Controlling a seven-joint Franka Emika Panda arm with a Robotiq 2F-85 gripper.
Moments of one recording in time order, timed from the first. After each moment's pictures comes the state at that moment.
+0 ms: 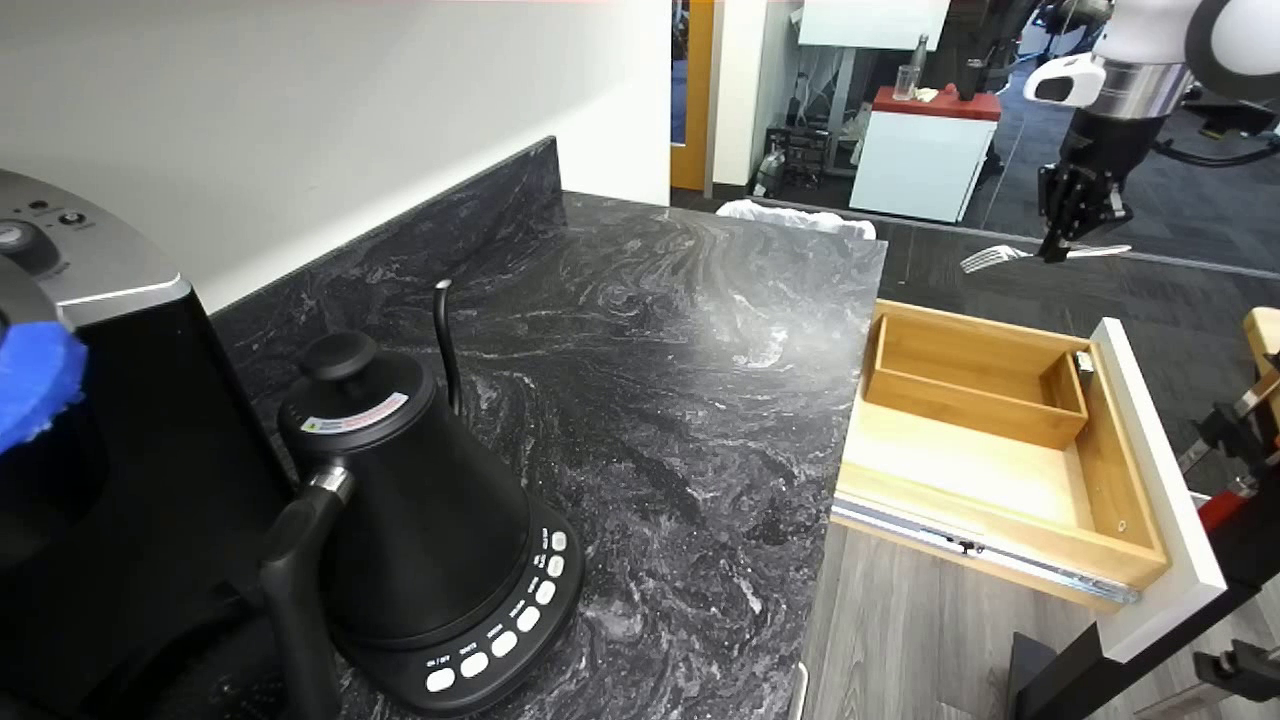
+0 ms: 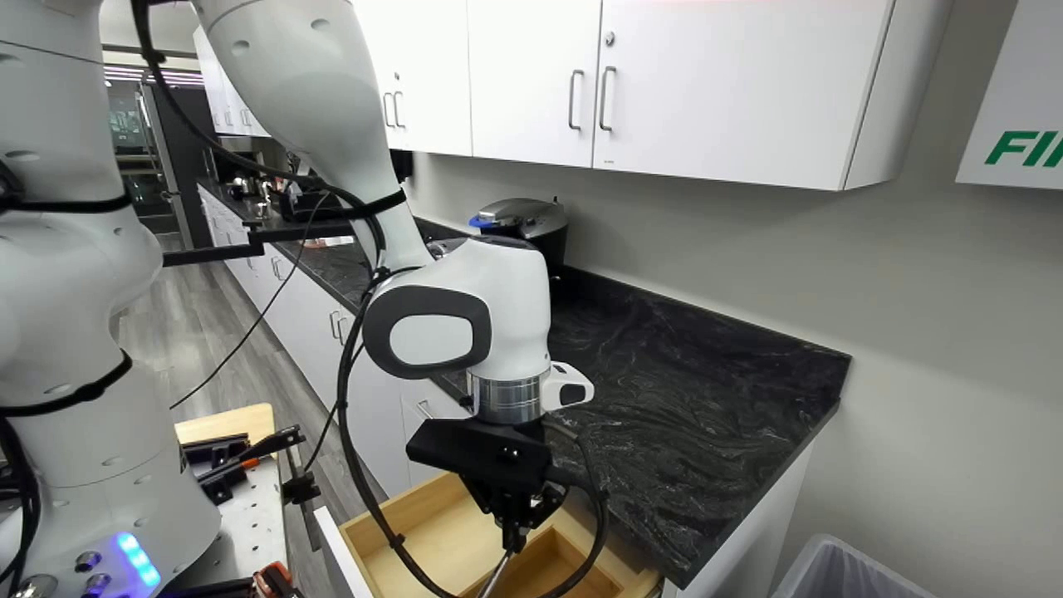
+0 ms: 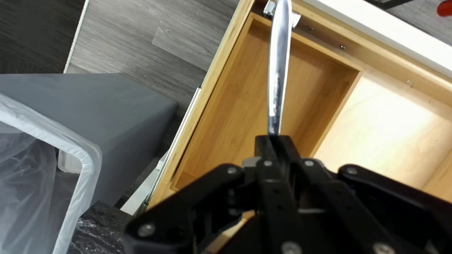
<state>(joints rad) -0.29 0.17 -0.27 -2.63 -0.25 2.84 -0.91</state>
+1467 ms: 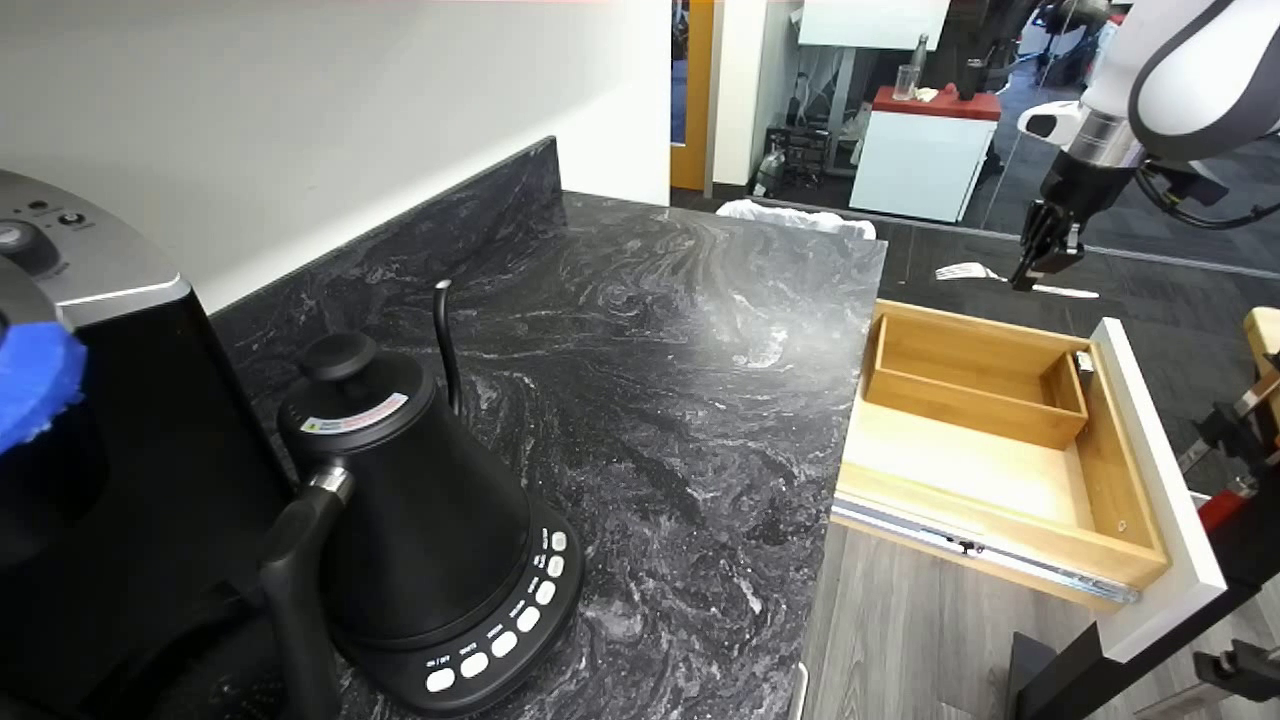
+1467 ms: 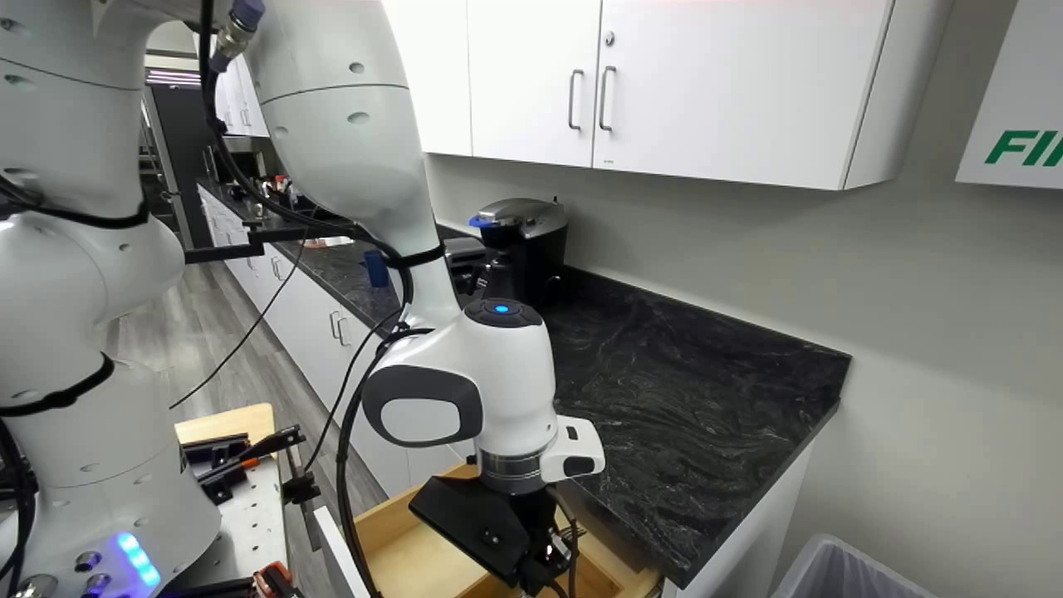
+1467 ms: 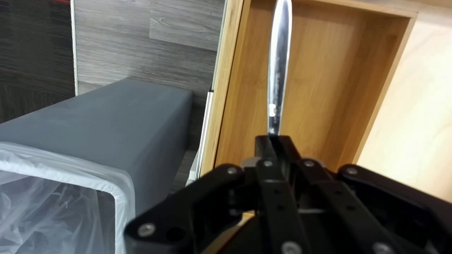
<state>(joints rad) -0.58 0.37 -0.03 -2.58 -0.04 3.07 -0.89</state>
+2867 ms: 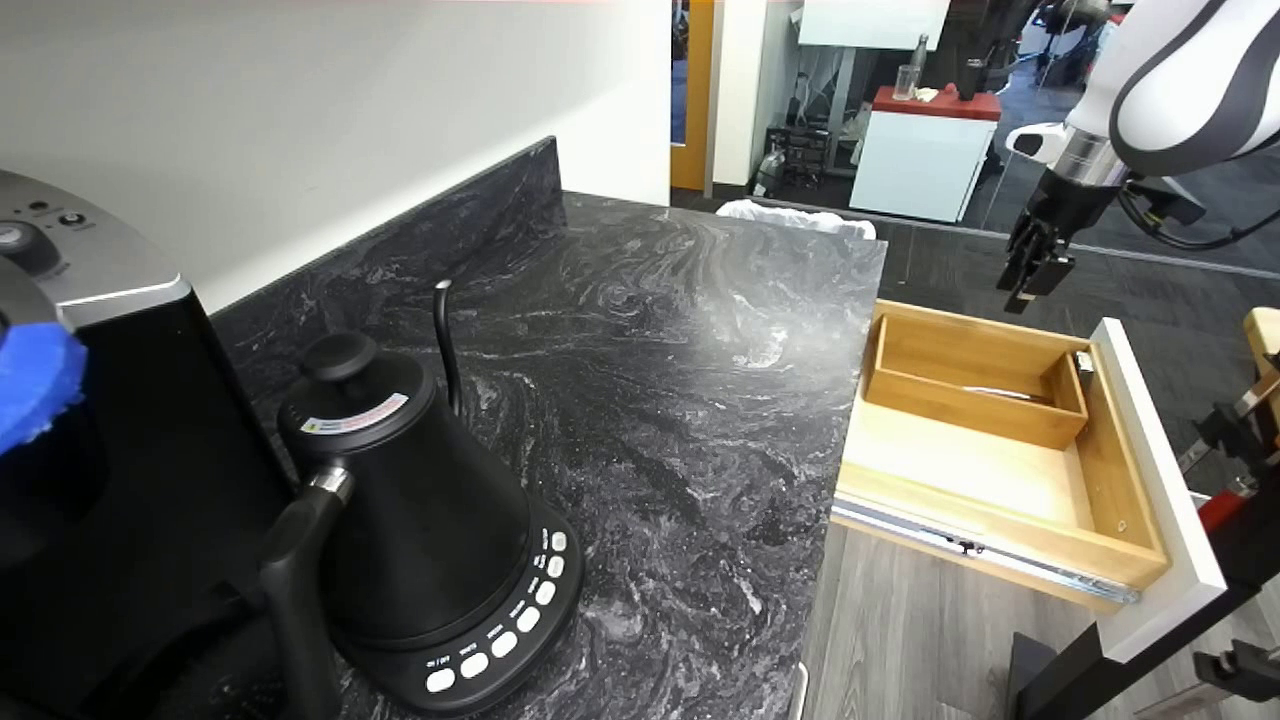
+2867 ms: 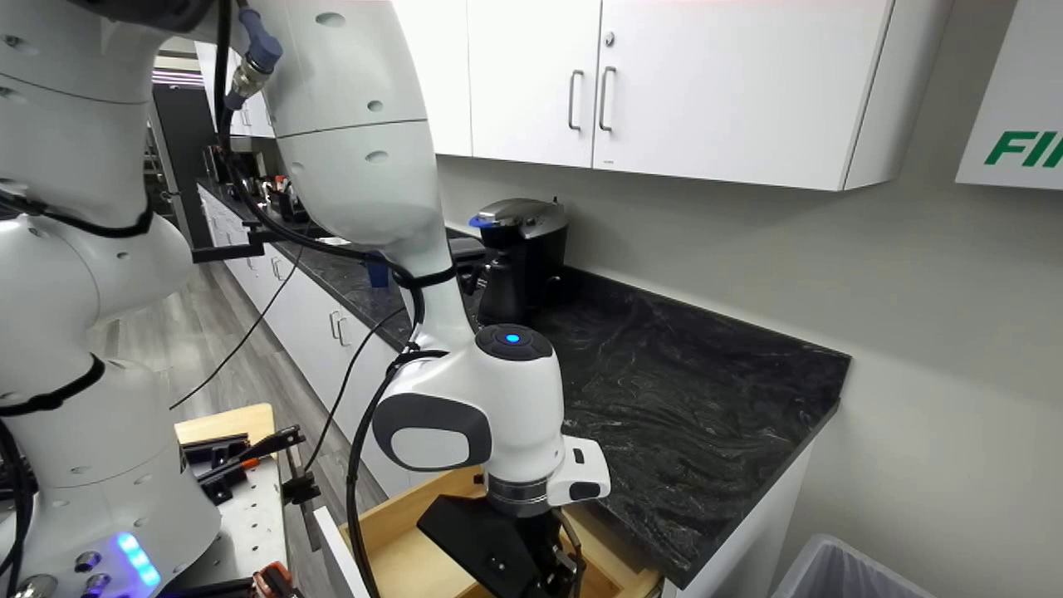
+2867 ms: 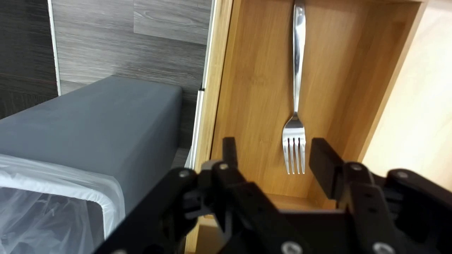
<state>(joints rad) -0.71 0.46 0.09 -2.53 -0.06 3.08 -0.89</state>
